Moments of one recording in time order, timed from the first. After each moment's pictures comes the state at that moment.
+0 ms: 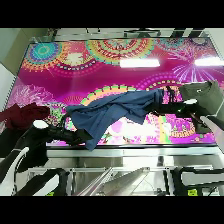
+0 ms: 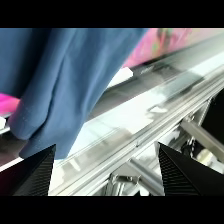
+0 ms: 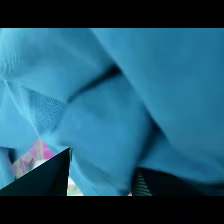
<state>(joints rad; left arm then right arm) 0.04 -1.13 0.47 0.73 -1.28 -1.16 -0.10 -1.56 0.82 -0.37 0.97 0.79</state>
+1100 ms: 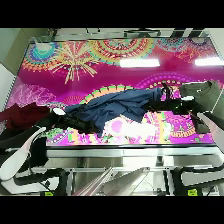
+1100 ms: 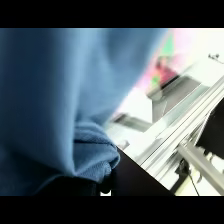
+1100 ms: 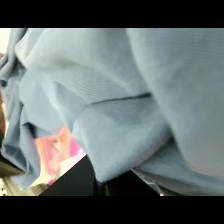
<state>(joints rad) -0.14 -1.43 0.70 0.63 -1.17 -1.12 -0.07 -1.59 0.87 -0.31 1.05 0.80</state>
